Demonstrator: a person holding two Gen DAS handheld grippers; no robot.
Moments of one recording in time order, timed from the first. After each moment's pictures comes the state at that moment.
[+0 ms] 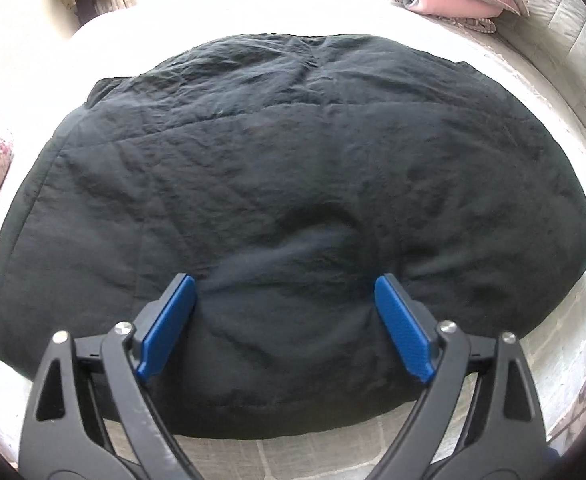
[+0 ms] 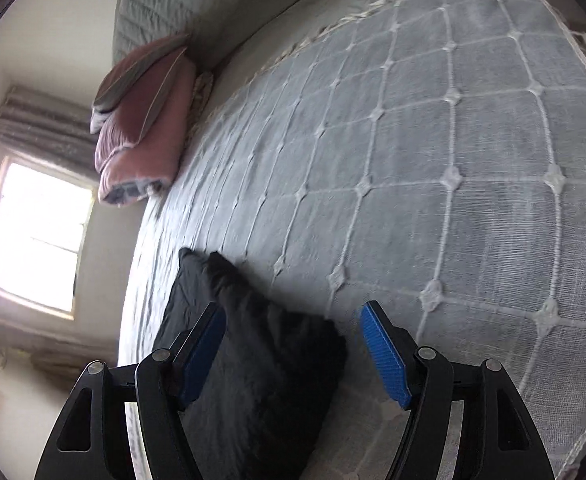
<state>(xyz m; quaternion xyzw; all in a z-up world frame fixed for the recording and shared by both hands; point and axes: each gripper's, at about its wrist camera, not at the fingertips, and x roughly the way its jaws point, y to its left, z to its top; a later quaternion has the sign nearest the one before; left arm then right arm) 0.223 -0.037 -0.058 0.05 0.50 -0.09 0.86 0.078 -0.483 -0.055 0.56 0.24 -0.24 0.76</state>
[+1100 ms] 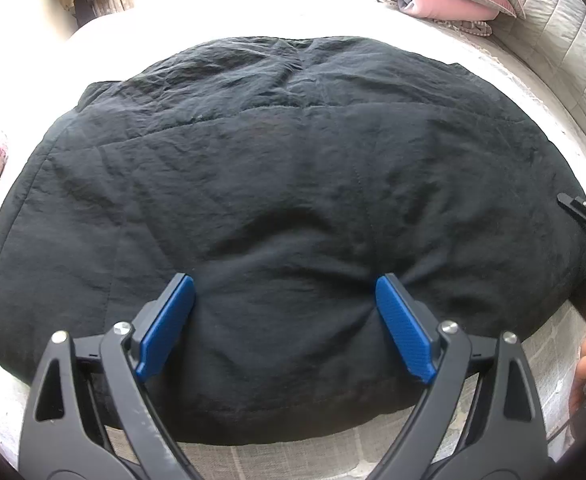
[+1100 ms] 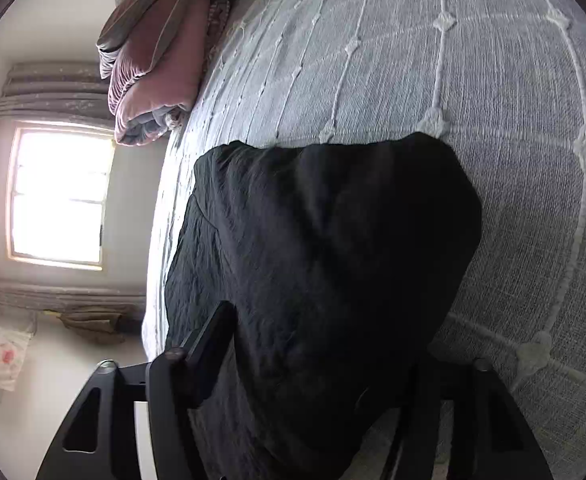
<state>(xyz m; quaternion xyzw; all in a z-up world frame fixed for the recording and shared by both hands) 0.222 -0.051 -0.064 0.05 0.49 -0.09 0.87 0.126 -0.432 -0.097 0.59 0.31 -0.12 0.74</state>
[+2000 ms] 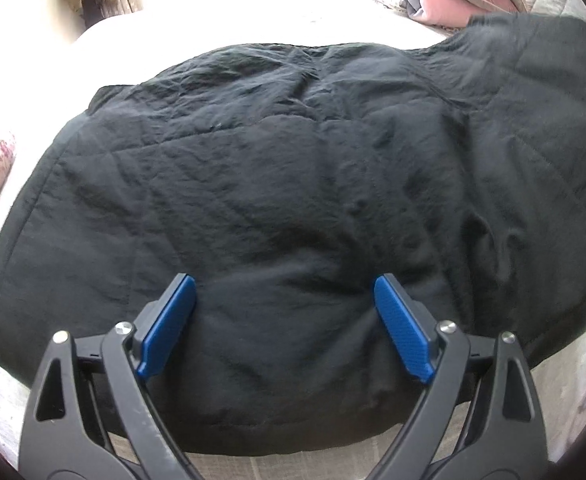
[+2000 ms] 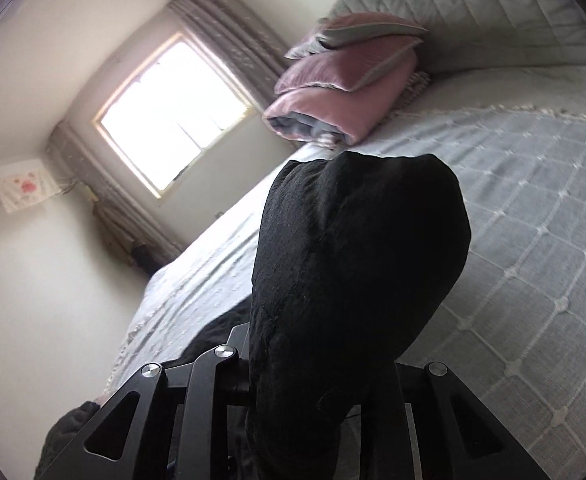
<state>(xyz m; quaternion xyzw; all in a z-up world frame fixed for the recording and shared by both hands) 0.229 -0.038 -0.062 0.04 0.49 -0.08 0.87 0.135 -0.329 0.037 0.33 0.20 0.00 0.92</state>
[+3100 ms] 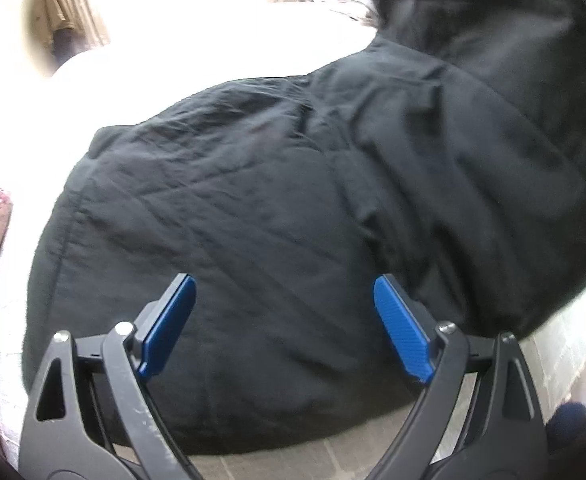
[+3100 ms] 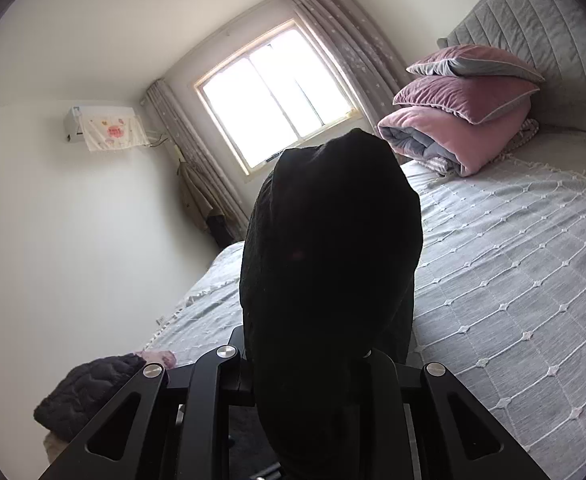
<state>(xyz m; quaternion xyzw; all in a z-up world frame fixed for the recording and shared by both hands) 0.234 -0.006 -0.036 0.09 0.45 -0.13 0.88 0.148 -0.257 0.087 0.24 0.16 0.14 0.95</state>
